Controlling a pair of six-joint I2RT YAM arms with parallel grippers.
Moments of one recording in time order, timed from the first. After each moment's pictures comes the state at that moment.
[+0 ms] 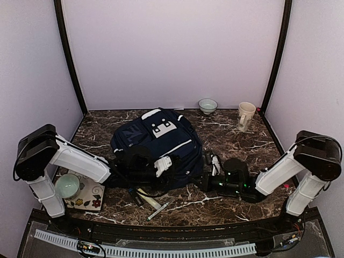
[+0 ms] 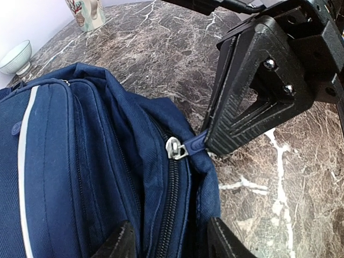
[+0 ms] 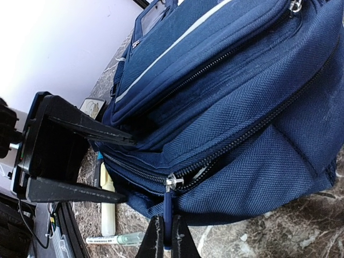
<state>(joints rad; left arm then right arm) -0.99 1.71 0.75 0.41 0.14 0.24 1.00 1.64 0.38 0.88 -0.08 0.77</state>
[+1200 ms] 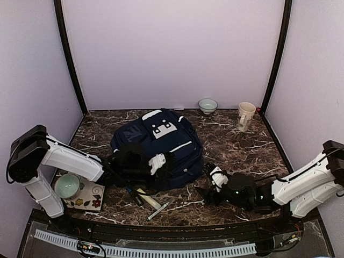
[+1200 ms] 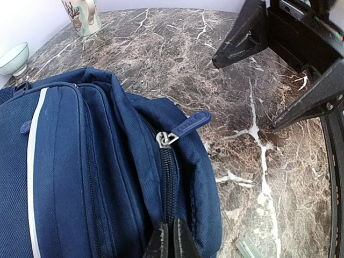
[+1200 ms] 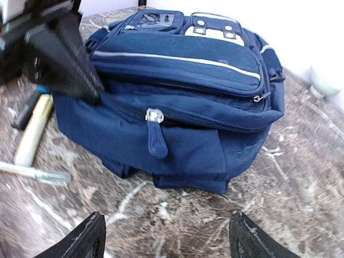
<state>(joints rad) -0.96 1.64 0.71 0.39 0.23 0.21 1.24 1.33 0.31 0.55 0.46 0.12</state>
